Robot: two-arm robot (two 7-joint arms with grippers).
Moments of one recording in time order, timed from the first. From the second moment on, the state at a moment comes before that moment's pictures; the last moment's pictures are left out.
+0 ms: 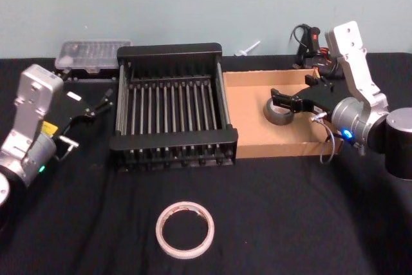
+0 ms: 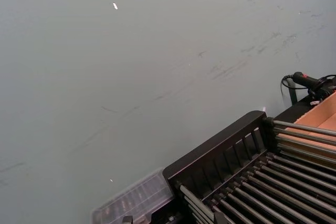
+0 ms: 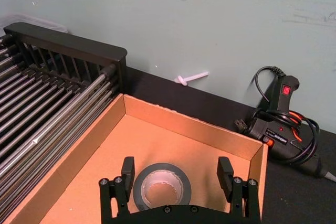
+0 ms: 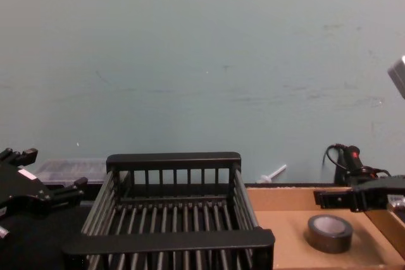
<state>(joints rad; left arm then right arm) -0.20 0.60 0.45 -1.41 -0.25 -0.12 0.03 0.38 0.31 -0.31 -1.29 0.24 0.35 0.25</state>
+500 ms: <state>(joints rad) -0.20 0.60 0.45 -1.41 -0.25 -0.12 0.03 0.27 0.38 -0.29 -1.42 0.24 0.27 0.35</state>
